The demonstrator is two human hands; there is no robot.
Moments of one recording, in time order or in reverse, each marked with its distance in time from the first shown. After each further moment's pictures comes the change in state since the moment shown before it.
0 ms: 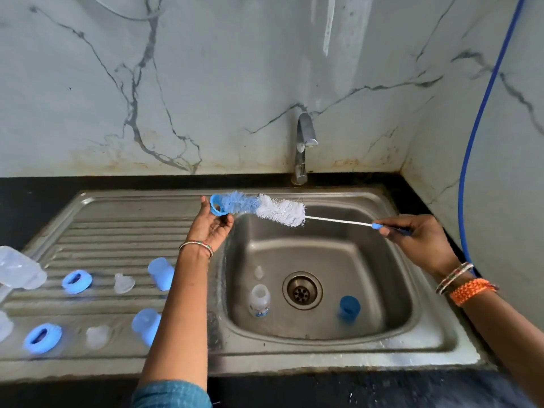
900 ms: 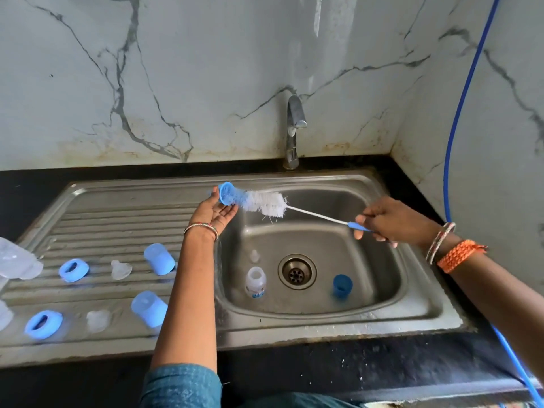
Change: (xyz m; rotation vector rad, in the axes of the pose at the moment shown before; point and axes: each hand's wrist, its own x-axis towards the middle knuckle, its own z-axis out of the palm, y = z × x) left_hand -0.011 -0.013 0.007 0.131 0.046 -0.042; right_hand -0.009 -0.055 -0.004 -0.255 -0.454 0.166
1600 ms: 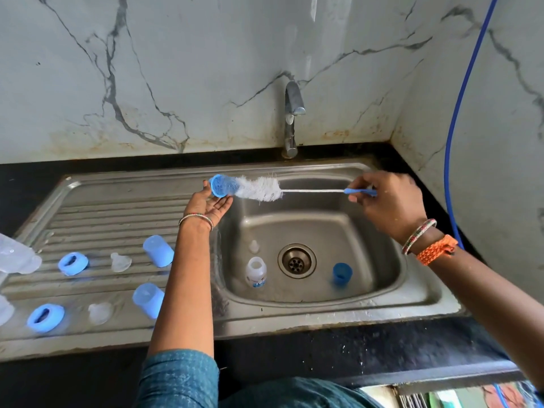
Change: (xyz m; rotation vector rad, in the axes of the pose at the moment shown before) left_hand 0.012 0.003 -0.010 0.022 0.067 -0.007; right_hand 0.000 -0.012 0.021 -0.252 0.623 -0.158
